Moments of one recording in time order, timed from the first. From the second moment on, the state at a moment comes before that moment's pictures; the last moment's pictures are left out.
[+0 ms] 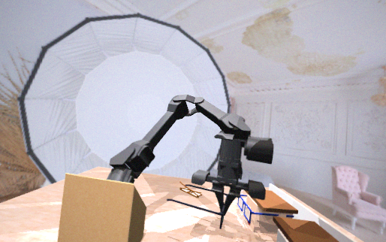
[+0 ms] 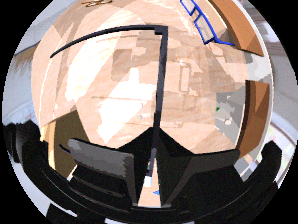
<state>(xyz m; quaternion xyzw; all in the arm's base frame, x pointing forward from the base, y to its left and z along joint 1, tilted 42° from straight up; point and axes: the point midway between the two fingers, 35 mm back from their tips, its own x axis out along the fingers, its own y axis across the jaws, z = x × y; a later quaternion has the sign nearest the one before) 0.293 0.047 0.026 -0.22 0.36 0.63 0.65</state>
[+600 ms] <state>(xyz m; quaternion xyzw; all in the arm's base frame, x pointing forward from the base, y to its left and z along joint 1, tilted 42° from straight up) 0.296 0.059 0.016 -0.23 0.36 0.64 0.65</state>
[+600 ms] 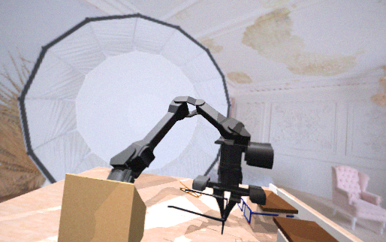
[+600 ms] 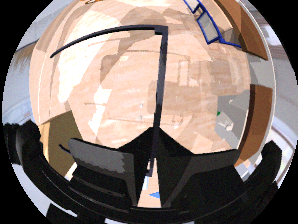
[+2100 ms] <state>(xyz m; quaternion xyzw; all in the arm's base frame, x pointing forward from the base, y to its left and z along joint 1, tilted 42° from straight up) 0.295 0.089 -0.017 -0.23 0.35 0.64 0.65</state>
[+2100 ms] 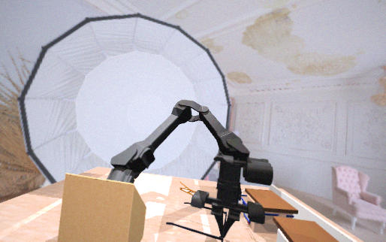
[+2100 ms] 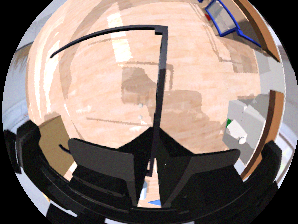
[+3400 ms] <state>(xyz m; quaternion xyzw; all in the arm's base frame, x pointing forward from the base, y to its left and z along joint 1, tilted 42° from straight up) 0.288 0.115 -0.043 -0.23 0.35 0.64 0.65</state>
